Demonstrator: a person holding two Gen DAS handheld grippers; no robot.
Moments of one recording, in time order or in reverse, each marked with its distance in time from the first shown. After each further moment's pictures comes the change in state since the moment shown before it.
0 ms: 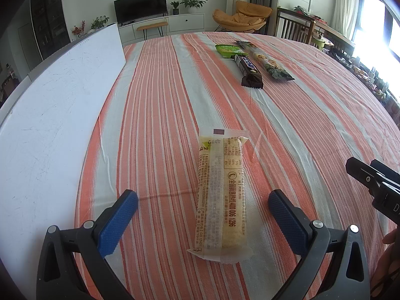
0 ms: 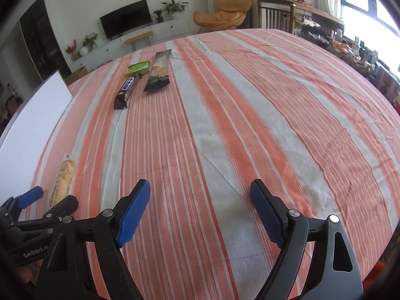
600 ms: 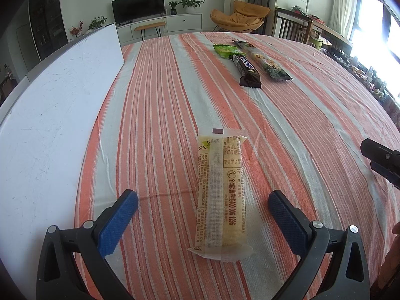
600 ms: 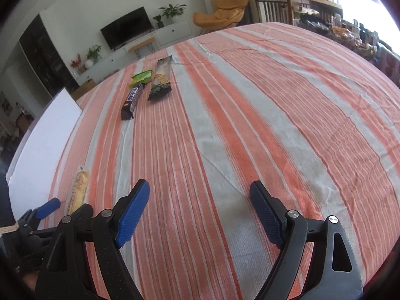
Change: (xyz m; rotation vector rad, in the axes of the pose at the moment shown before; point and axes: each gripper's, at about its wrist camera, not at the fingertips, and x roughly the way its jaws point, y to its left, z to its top) left arm -0.001 0.001 -0.002 0.013 0.000 -0.019; right arm -0.007 -0.032 0.006 0.186 -0.010 0.158
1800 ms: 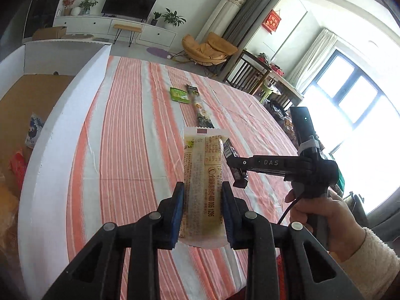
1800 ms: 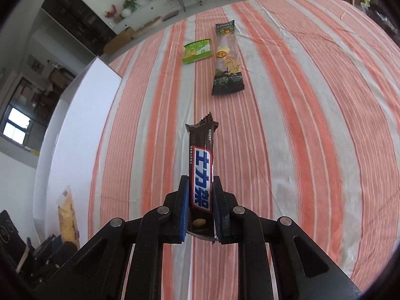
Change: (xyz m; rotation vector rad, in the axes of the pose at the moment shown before) left arm -0.143 0.027 -0.010 -0.228 -0.146 -0.462; right arm 0.028 0.063 0.057 -0.257 0.358 0.142
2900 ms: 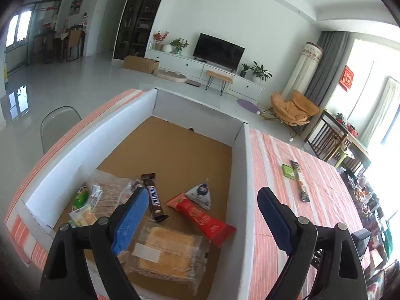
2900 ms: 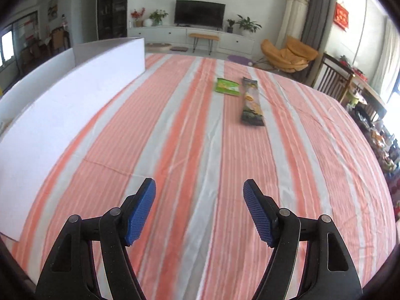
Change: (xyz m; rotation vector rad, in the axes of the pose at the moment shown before) left arm -0.122 0.113 0.028 -0.154 -0.299 0.460; right arm 0.032 0.060 -0.073 -0.315 -0.303 -0.416
